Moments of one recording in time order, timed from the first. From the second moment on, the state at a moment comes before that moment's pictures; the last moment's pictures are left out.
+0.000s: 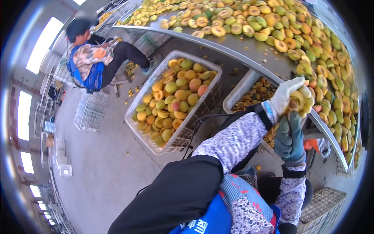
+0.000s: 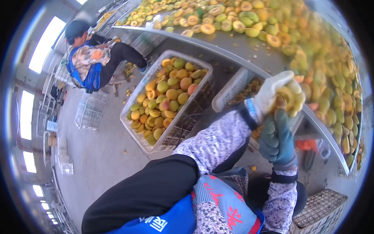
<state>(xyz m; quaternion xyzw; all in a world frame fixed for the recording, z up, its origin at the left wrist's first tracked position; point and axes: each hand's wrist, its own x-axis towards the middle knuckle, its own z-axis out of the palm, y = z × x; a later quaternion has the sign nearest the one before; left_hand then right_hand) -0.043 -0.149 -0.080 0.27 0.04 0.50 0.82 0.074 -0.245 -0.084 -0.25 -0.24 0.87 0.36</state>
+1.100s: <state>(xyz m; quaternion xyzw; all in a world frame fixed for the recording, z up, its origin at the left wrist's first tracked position) -0.108 -0.017 -0.027 0.72 0.55 0.40 0.16 0.092 -0.229 -0.110 -0.66 -0.61 0.20 0.39</state>
